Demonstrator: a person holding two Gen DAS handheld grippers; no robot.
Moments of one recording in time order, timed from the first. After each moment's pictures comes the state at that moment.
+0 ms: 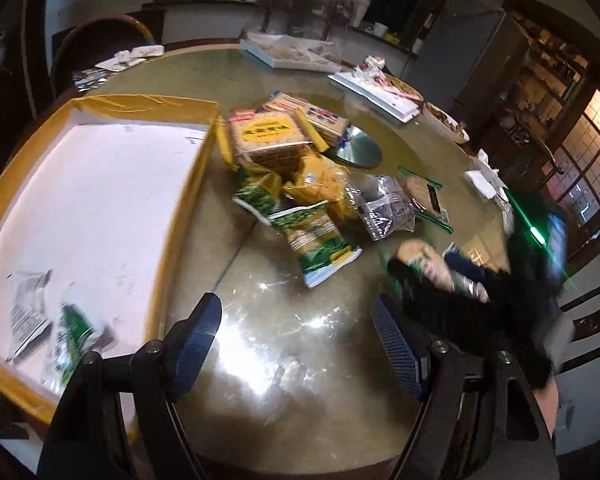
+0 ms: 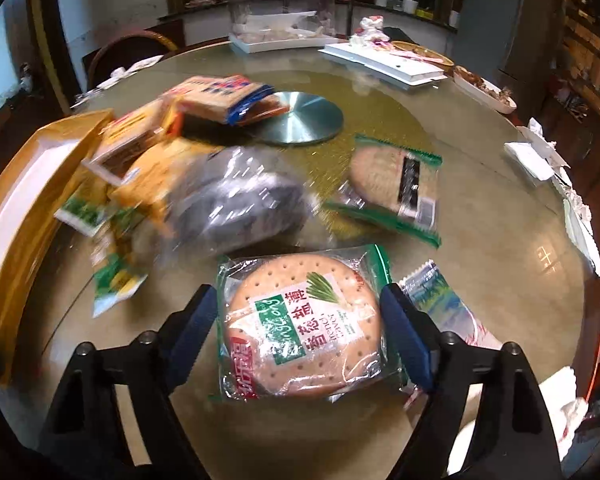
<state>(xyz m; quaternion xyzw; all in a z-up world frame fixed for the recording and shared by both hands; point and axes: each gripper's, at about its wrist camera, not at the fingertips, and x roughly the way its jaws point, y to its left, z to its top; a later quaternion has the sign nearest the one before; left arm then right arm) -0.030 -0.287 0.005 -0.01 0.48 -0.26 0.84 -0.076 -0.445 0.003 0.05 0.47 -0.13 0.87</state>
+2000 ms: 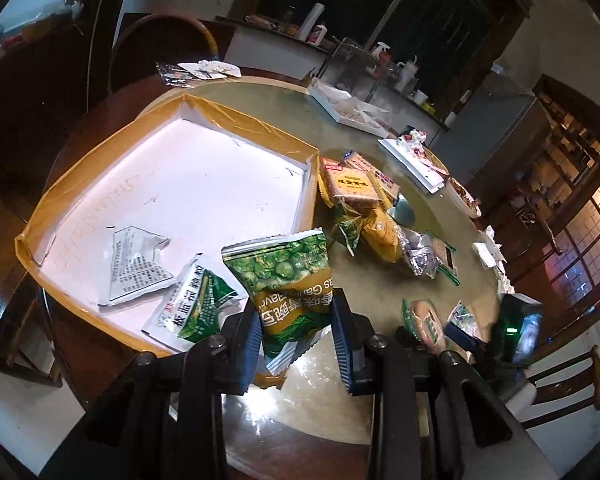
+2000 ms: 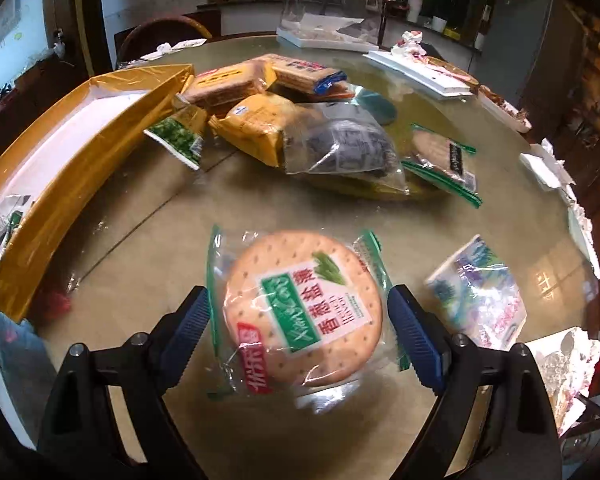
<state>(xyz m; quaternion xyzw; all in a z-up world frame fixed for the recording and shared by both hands) -0.058 -0.170 0.031 -0.13 0.43 -0.20 0.87 -0.109 -0.386 -0.003 0.03 0.46 -0.12 0.88</state>
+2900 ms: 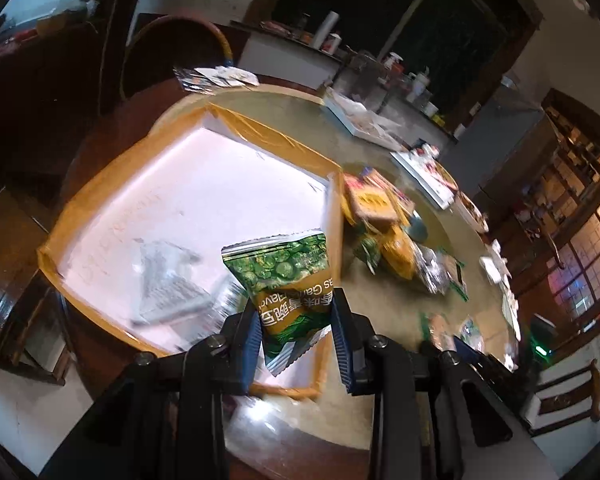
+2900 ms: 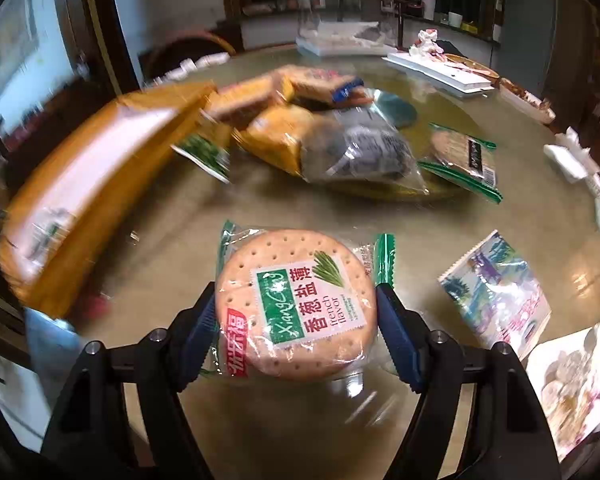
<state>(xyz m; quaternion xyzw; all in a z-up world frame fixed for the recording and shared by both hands) -0.040 -0.138 0.036 -0.15 0.42 -0.18 0.88 -0.118 -0.383 0.011 0.07 0.43 -0.03 0.90</state>
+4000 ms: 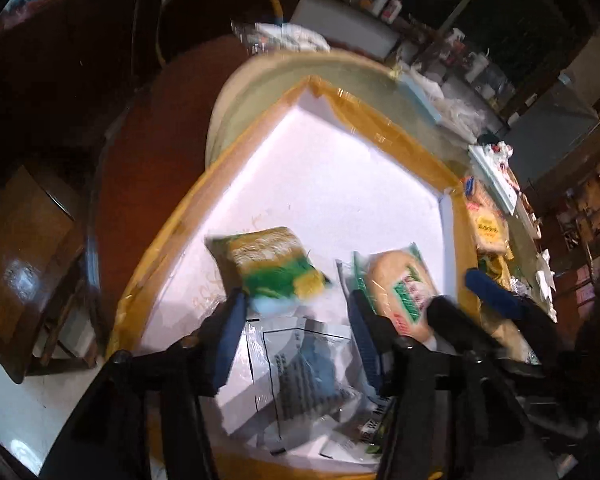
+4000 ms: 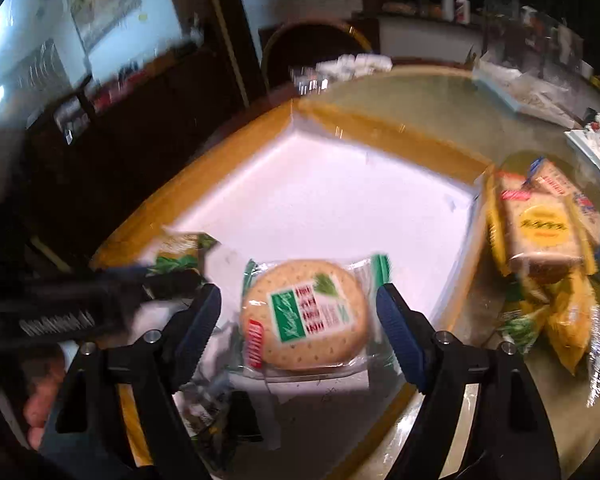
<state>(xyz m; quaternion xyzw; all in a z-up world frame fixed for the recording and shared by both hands) 0.052 -0.080 -0.003 -0.13 0.48 -0.12 0.86 0.028 -0.225 0.038 0.04 0.43 0.15 0.89</state>
